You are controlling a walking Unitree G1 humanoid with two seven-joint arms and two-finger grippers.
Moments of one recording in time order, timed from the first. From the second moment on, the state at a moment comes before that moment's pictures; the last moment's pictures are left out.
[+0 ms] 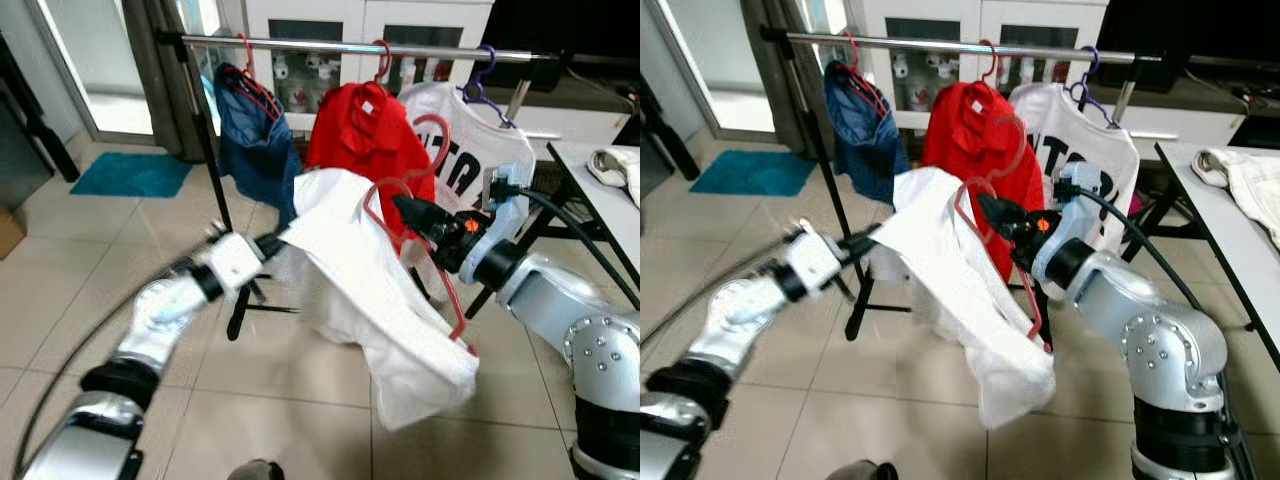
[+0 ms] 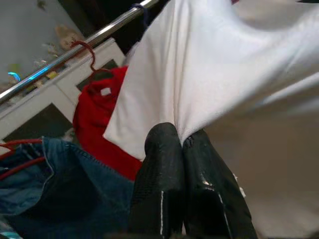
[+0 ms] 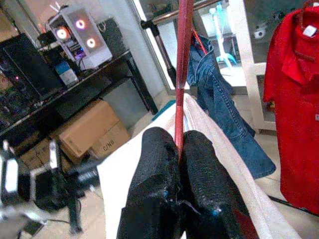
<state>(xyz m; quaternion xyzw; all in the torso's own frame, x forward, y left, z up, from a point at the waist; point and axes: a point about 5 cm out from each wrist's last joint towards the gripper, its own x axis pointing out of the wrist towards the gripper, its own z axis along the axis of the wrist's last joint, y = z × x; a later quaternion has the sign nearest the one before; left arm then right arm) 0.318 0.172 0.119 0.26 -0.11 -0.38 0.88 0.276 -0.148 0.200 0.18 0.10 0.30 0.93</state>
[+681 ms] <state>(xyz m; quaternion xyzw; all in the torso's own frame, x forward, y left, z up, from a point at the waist) 0.352 0.195 0.211 0.35 0.03 -0.55 0.76 0.222 -0.157 0.173 -0.02 0.17 0.49 0.86</state>
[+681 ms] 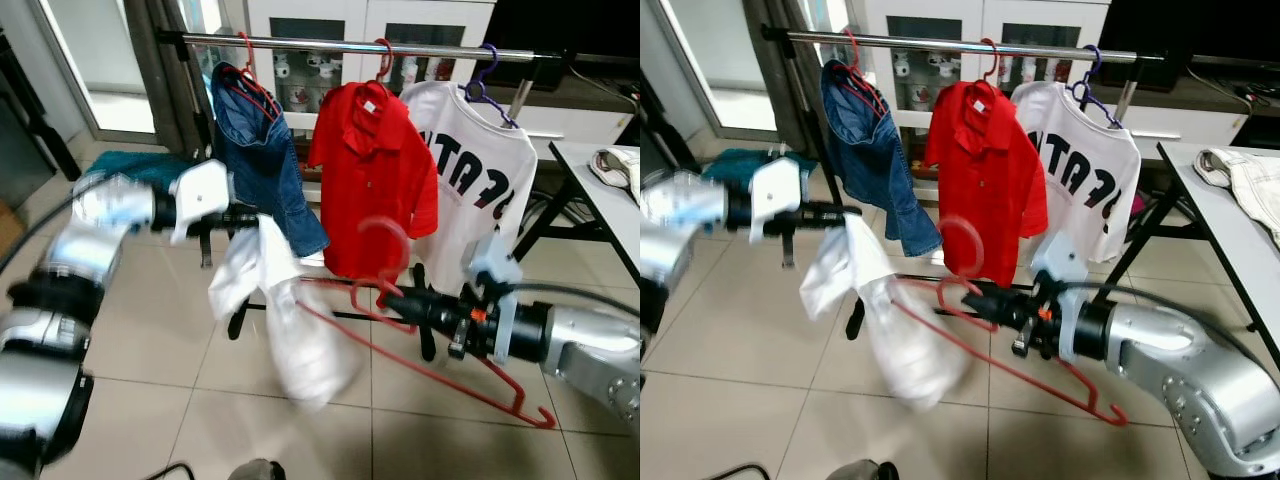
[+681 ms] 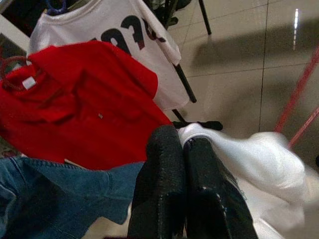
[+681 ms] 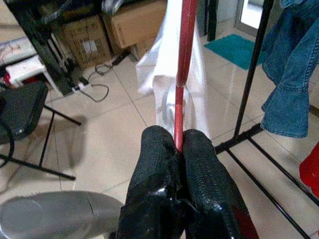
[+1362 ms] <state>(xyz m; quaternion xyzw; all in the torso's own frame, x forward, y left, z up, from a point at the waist) 0.356 0.190 0.215 0.33 0.05 -0.57 0.75 0.231 -0.157 0.156 0.04 0.13 0.38 0.91</state>
